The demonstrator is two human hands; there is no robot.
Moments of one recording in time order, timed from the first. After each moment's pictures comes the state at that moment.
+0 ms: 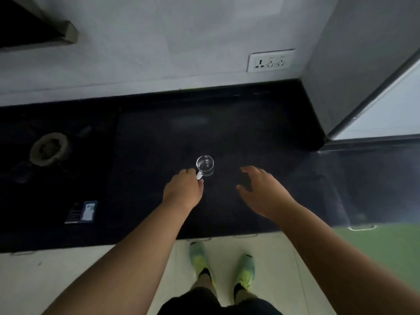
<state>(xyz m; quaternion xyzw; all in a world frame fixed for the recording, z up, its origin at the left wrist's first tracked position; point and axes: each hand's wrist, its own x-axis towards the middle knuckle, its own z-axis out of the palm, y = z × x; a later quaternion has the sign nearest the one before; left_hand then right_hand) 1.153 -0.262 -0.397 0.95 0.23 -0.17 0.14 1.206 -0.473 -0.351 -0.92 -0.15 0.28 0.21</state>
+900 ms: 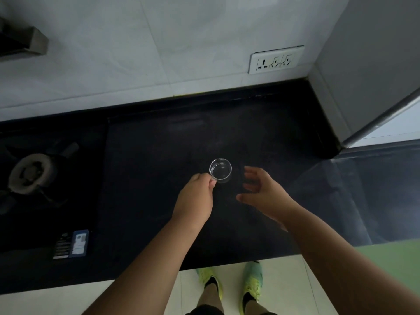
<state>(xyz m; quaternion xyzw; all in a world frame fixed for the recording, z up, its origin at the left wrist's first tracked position) 1.197 -0.264 -0.405 0.95 0.18 -0.09 0.22 1.253 -0.453 -0.399 -0.80 0.02 0.34 0.50</state>
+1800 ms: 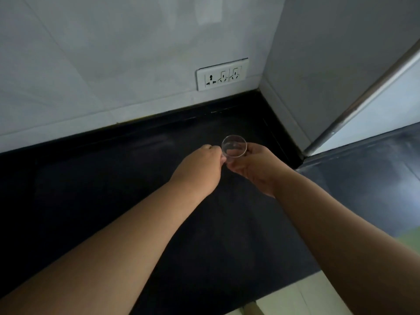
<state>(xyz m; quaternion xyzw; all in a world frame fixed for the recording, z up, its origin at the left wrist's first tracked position) 1.354 -0.325 -0.374 0.98 -0.05 -0.09 0.18 1.385 -0.490 -0.410 -0.69 0.10 0.27 0.66</state>
